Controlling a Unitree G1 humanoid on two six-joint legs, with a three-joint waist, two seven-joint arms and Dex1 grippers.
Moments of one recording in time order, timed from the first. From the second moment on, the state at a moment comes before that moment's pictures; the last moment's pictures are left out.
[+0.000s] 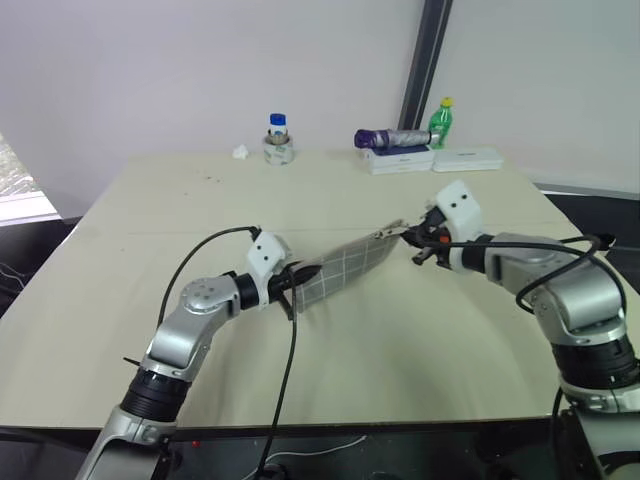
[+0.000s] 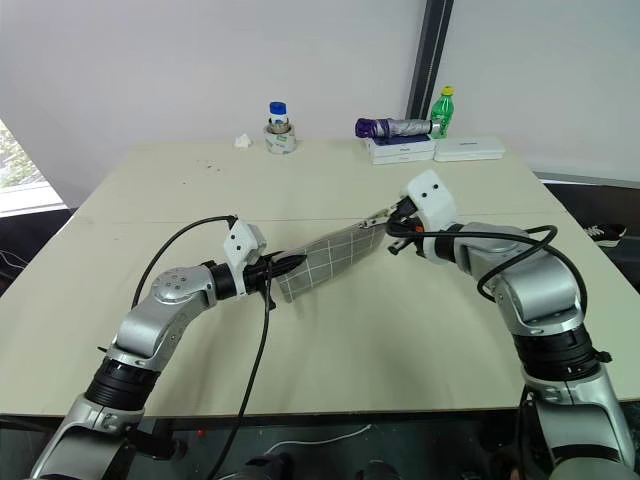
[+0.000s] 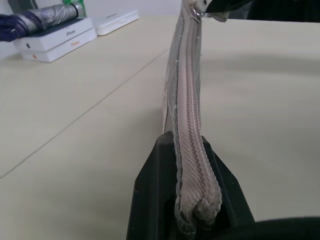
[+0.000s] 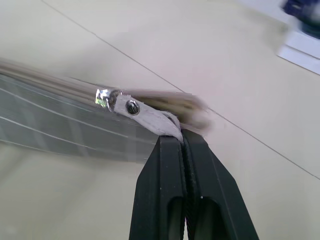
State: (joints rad) left arm -0.52 0.42 -0.13 -0.04 -0.28 0.33 -0.76; right arm -0.70 -0.76 0.00 -0.17 0.36 0.94 0.53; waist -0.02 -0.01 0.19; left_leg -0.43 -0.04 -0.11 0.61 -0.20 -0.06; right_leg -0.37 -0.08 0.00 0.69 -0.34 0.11
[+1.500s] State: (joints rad) left arm -0.18 0.51 0.15 -0.17 -0.33 0.34 -0.63; right arm -0.31 -0.79 -0.13 -0.21 0.37 0.60 0.77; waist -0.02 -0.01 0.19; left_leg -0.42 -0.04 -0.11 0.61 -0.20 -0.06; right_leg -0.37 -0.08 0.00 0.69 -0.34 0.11
